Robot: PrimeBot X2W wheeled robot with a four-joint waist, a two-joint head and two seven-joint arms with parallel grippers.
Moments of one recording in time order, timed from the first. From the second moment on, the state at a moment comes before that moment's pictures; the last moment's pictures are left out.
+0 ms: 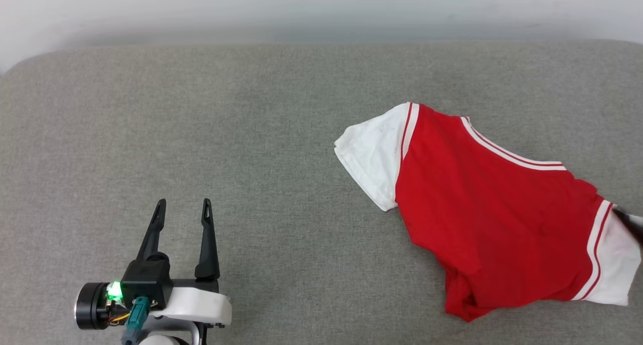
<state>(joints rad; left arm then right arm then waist) -0.04 0.05 -0.03 0.06 -0.03 0.04 -0.26 -0.45 -0.83 0.56 0.54 0.82 0.13 0.26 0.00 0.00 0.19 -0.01</state>
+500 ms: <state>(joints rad) -0.09 0.09 -0.01 0.07 -0.01 0.02 -0.26 -0.46 -0.50 0.12 0.30 0.33 0.13 -0.20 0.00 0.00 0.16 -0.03</state>
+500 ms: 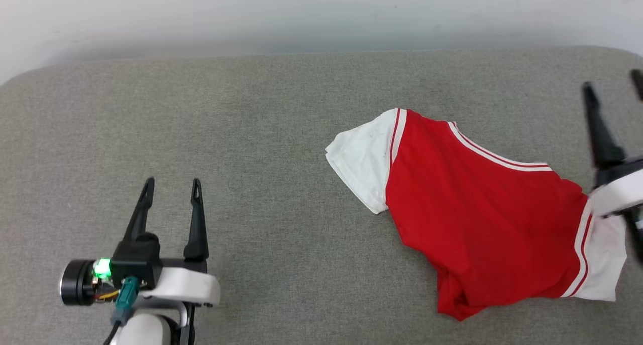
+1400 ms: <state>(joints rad) -0.94 0.31 -0.39 0.34 -0.20 -0.13 0.16 -0.15 -0.10 -0.01 -0.20 0.06 0.13 -0.26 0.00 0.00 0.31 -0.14</state>
